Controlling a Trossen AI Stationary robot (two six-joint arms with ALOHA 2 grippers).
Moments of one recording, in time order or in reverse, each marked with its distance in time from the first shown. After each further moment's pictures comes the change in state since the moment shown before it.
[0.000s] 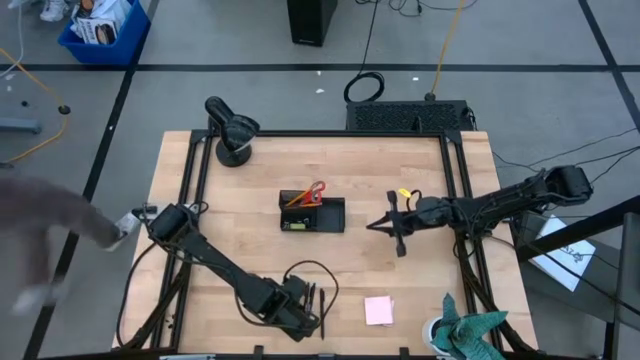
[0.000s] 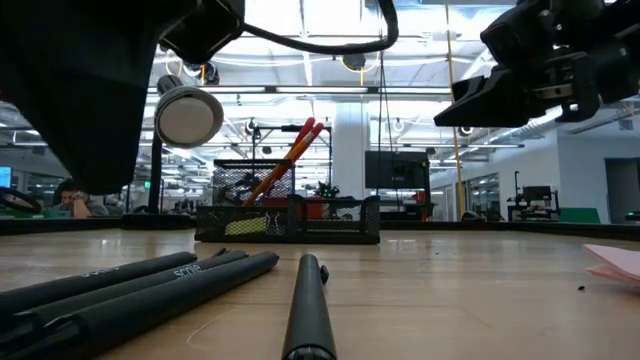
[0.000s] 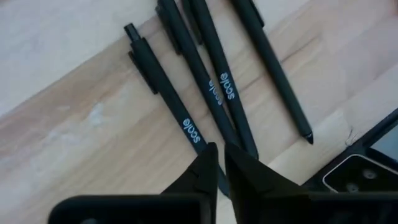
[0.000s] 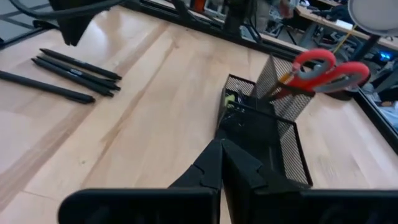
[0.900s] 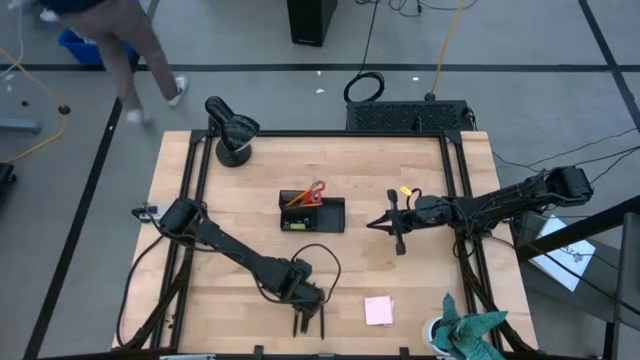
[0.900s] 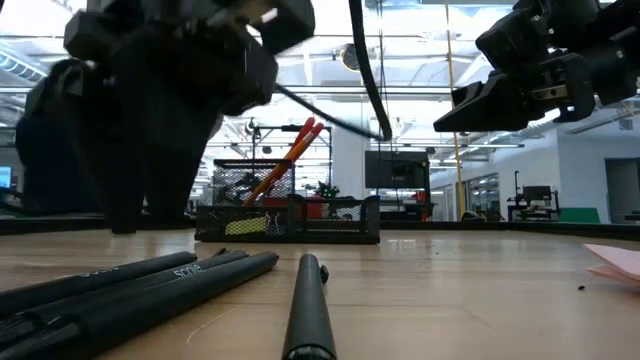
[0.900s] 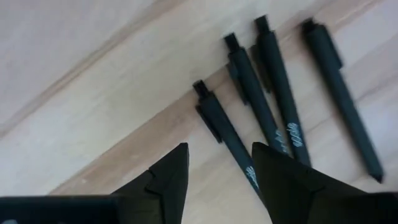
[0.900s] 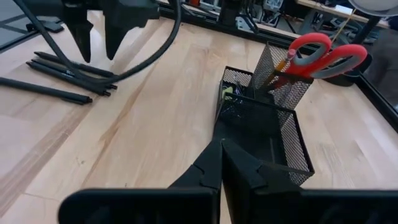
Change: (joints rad) left arm 0.135 0.027 0.000 -0.129 0.151 0.166; right arm -0.020 0.000 0.000 -0.020 -0.008 0.052
